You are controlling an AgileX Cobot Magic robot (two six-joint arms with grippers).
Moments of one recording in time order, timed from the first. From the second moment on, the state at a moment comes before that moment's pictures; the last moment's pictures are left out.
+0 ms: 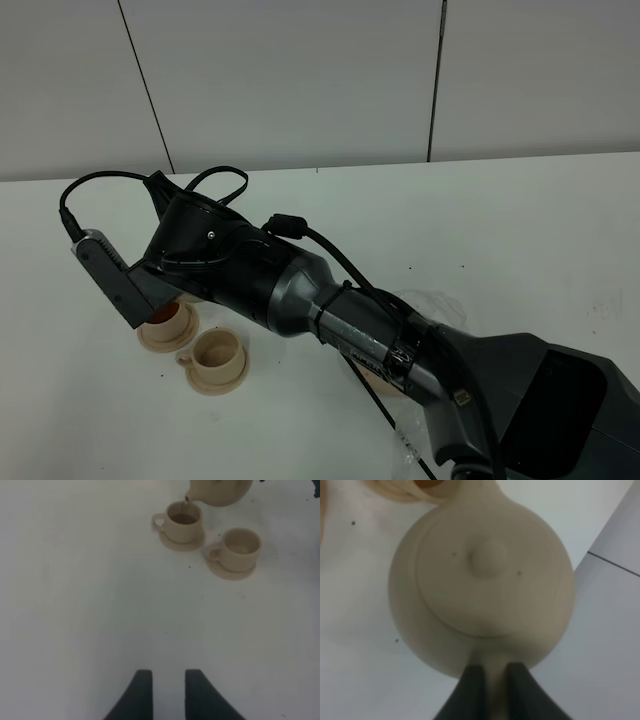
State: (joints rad) left arm -0.02 0.08 -0.51 0.00 1.04 0.01; right arm 0.99 2.52 -2.44 -0.53 0.95 -1.17
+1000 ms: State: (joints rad) left arm -0.02 0.08 -0.51 0.00 1.04 0.01; right arm 0.99 2.52 -2.44 -0.53 0.95 -1.17
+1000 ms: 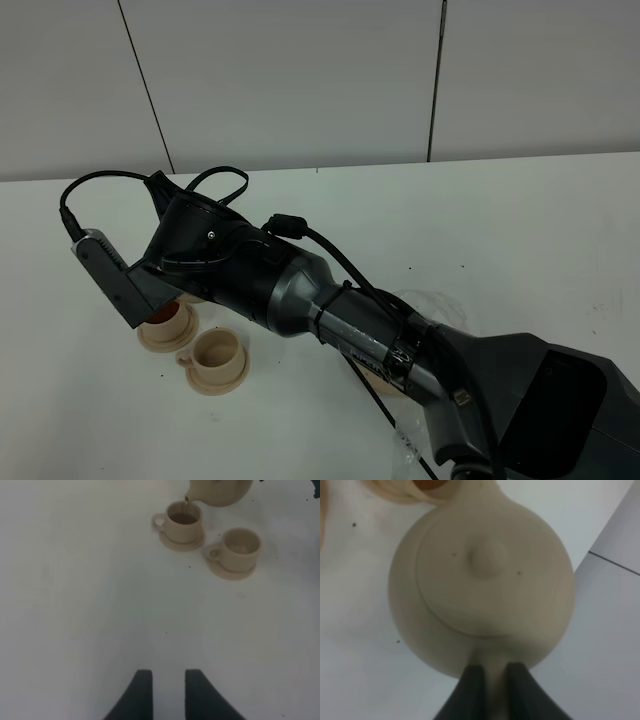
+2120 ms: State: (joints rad) left arm -0.02 0.08 -0.51 0.00 1.04 0.01; right arm 0.98 2.52 -2.44 -0.49 0.94 -1.16
